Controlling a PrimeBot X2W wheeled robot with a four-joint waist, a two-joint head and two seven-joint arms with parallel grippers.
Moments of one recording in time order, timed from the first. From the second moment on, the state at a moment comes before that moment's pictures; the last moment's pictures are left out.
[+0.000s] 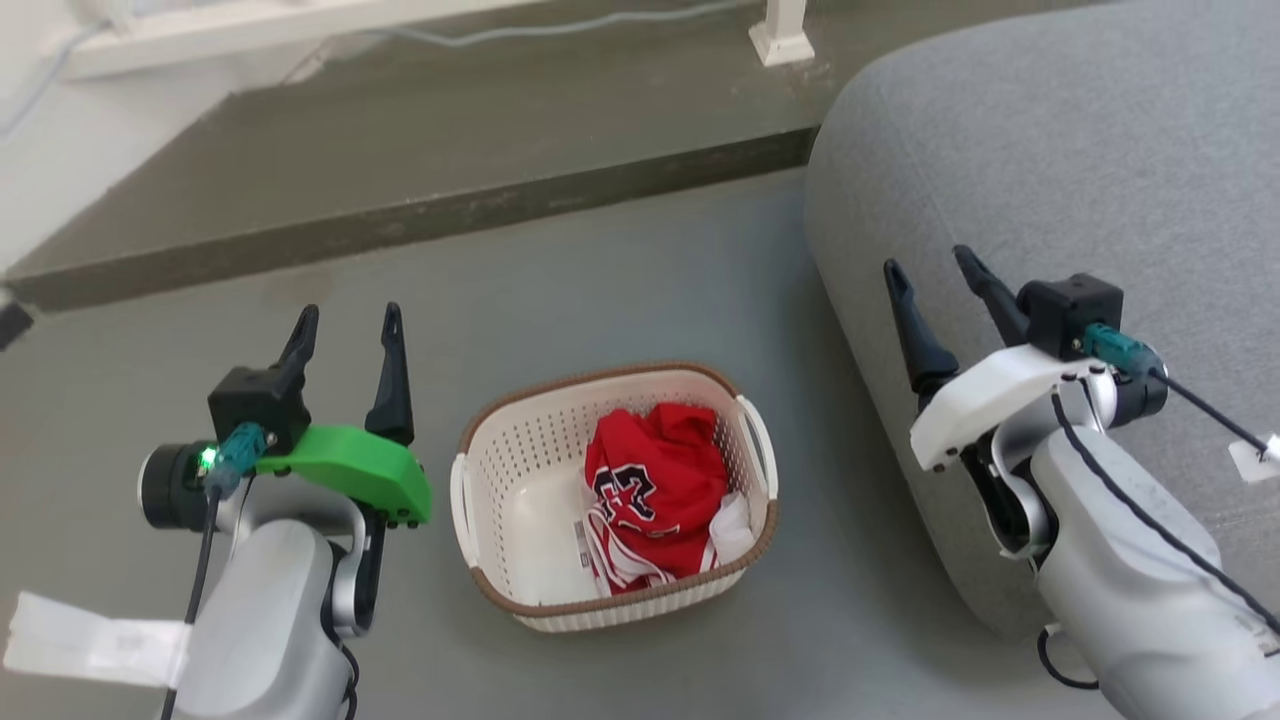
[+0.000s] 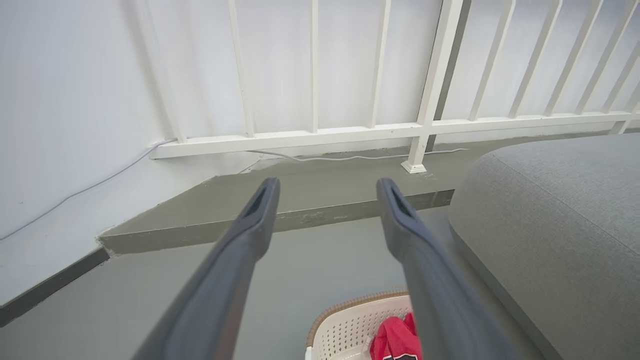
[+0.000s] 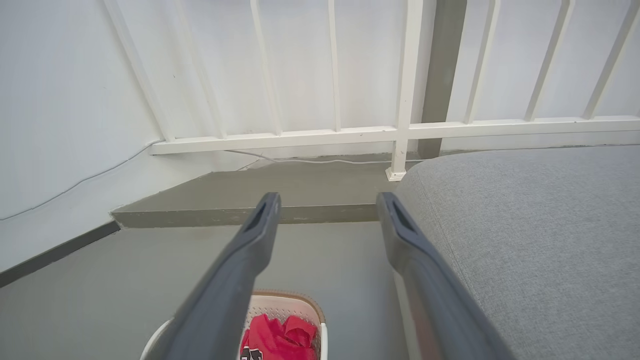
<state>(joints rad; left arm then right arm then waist) -0.40 0.12 -0.36 0.43 -0.42 0.11 -0.25 -0.47 -0.22 0.51 0.54 0.47 -0.06 -0.25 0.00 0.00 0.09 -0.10</state>
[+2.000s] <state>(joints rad) 0.03 0.08 -0.26 0.15 -0.28 0.12 -0.25 -0.13 -0.22 0.41 0.31 0.34 -0.10 -0.25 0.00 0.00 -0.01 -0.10</state>
